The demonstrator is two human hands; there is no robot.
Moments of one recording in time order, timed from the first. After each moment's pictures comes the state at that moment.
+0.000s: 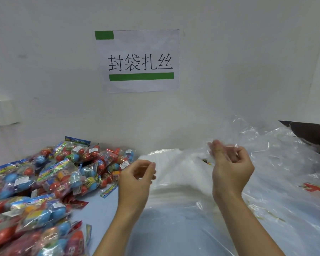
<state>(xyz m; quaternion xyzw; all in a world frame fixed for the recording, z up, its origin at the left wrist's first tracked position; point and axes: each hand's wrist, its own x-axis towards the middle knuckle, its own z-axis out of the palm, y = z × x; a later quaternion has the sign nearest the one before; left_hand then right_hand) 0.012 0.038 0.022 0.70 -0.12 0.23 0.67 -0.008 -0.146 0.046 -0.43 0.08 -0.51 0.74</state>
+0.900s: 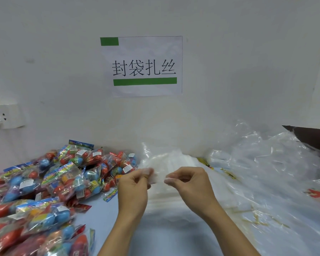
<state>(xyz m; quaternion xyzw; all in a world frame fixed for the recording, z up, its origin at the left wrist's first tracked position) 0.016 0.043 0.018 0.68 -0.08 0.21 0.70 -0.014 -0.104 0.031 -0.78 -0.06 -0.22 0.58</state>
